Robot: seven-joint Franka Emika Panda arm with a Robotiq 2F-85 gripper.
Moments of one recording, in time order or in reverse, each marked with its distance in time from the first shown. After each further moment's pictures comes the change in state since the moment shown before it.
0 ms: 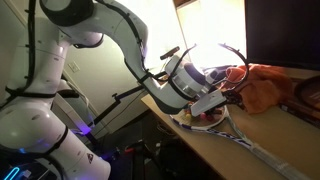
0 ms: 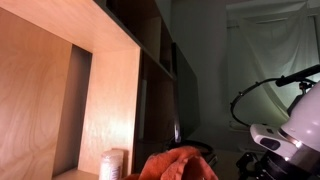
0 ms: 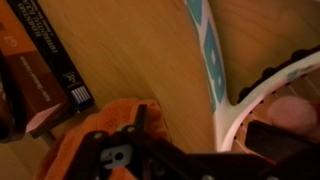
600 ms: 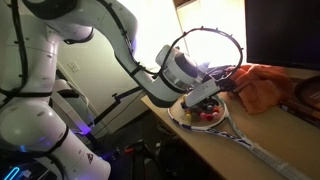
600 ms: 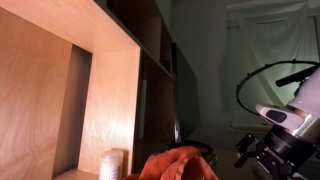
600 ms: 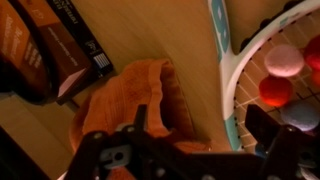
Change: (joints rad) arm 0.093 -0.099 -0.099 -0.088 0.046 0.110 -0.023
